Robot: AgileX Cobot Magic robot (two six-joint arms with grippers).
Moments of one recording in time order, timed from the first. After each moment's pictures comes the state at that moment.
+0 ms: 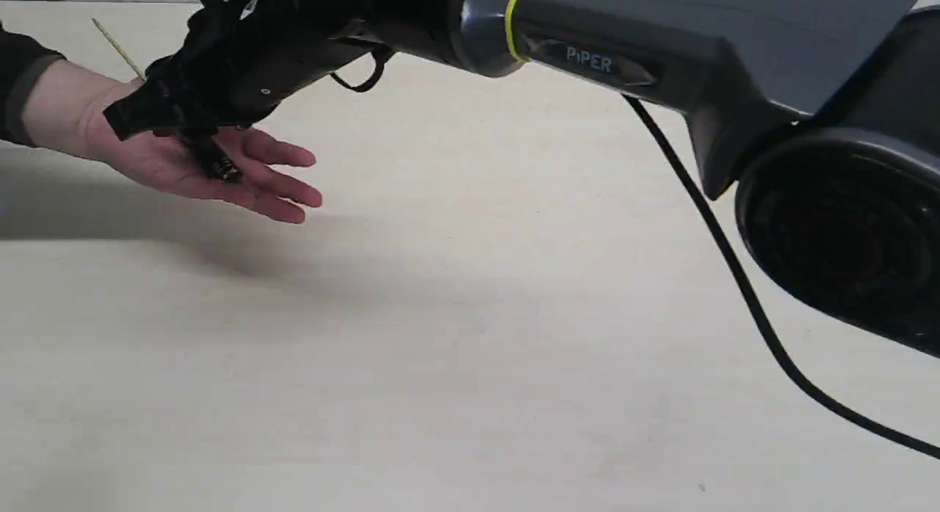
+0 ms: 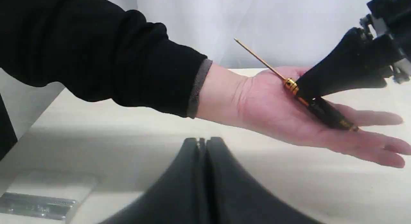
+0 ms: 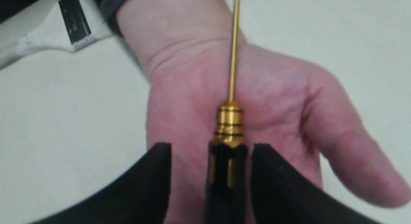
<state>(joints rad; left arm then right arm) 0.02 0.00 0.00 0.07 0.26 -0.07 0.77 2.29 -1.95 0.55 0.57 -0.40</state>
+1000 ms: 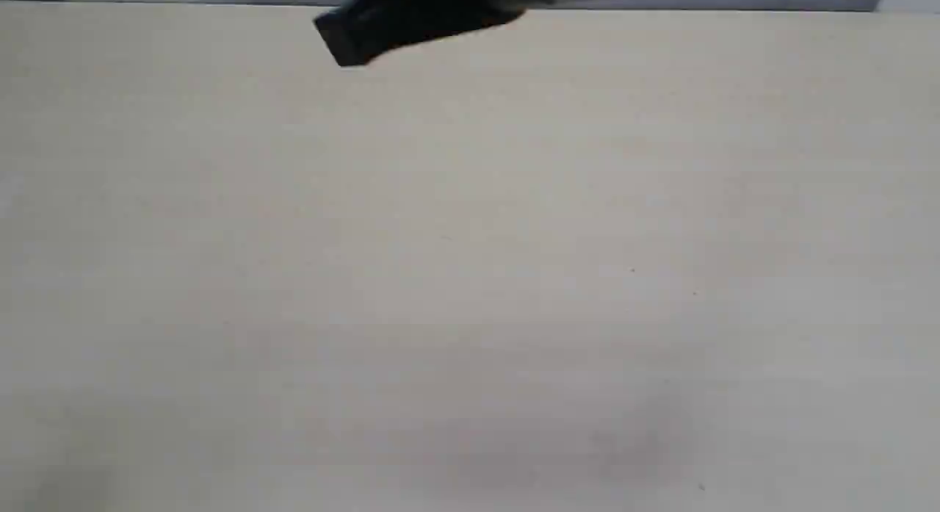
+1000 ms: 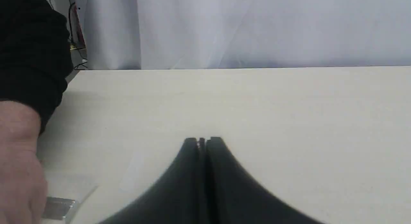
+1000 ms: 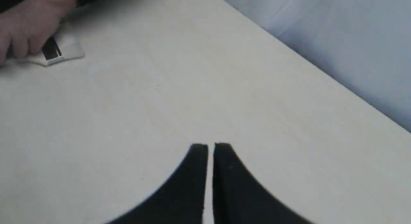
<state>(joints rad) 0.02 0.00 0.00 0.07 0.26 -0.07 0.75 1.46 -1.19 0.10 0.36 -0.17</state>
